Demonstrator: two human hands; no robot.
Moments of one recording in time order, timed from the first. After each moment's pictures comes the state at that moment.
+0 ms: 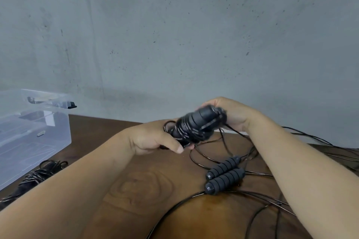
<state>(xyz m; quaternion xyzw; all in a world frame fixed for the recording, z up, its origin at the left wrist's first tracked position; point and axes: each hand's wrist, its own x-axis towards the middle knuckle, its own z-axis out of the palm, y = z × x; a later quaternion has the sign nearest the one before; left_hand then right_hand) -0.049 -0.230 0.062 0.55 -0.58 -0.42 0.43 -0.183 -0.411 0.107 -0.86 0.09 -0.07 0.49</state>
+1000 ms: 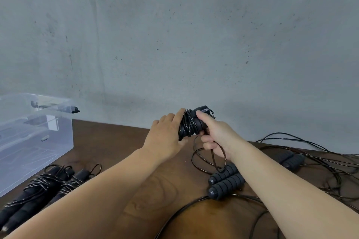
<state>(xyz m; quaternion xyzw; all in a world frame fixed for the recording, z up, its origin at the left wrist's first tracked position) -0.046 -0.258 0.035 0.80 -0.53 0.19 0.21 -0.164 -0.377 0.058 -0.63 0.26 -0.21 0.70</state>
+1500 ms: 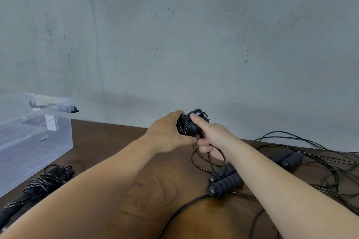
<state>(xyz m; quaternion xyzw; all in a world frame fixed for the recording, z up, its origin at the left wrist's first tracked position) -0.044 -0.252 0.058 0.78 -0.52 -0.04 0.36 -0.167 -0.361 0.058 -0.65 0.25 -0.18 0.70</state>
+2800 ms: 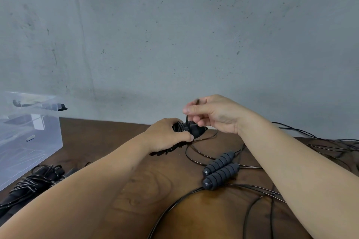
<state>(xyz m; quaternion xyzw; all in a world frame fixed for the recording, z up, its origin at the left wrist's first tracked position) -0.052 -0.257 0.048 0.79 -0.50 -0.14 0.33 -0.189 -0.365 0.114 -0.74 0.17 -0.14 0.64</state>
